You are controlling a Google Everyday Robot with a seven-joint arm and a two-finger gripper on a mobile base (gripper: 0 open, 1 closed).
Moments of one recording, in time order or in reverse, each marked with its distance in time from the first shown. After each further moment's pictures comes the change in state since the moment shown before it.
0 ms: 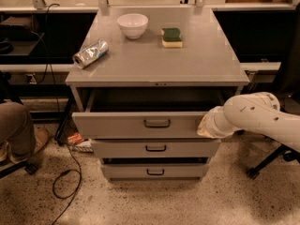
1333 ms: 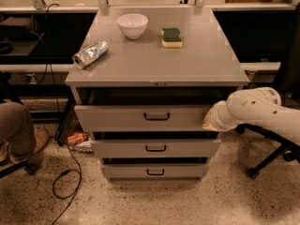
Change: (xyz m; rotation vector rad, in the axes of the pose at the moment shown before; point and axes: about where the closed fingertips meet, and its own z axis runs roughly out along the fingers) arm 0.026 -0.034 0.015 0.036 0.028 -0.003
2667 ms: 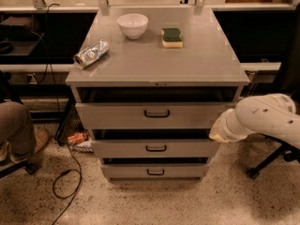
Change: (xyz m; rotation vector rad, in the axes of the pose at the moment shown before) arm 0.014 0.038 -0.031 -0.046 0.043 0.116
